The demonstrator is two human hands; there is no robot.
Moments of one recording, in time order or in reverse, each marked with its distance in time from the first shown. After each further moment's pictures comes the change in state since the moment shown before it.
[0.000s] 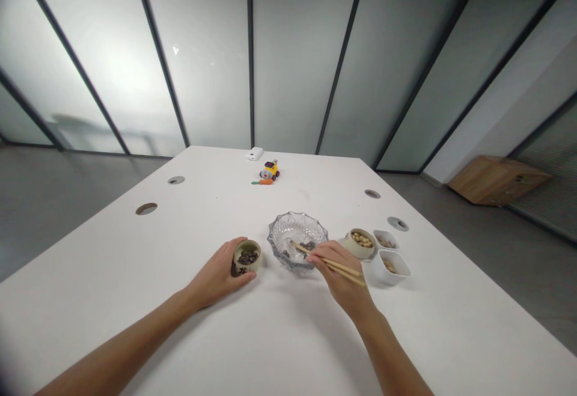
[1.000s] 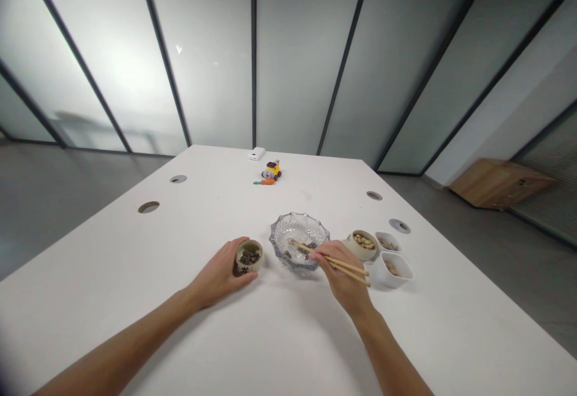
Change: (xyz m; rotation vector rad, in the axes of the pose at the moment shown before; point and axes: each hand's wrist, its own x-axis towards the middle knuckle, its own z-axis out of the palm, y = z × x) left_hand -0.001 -0.001 0.001 -0.011 -0.002 -0.024; right_hand -0.001 0.011 0.006 -0.063 0.049 0.003
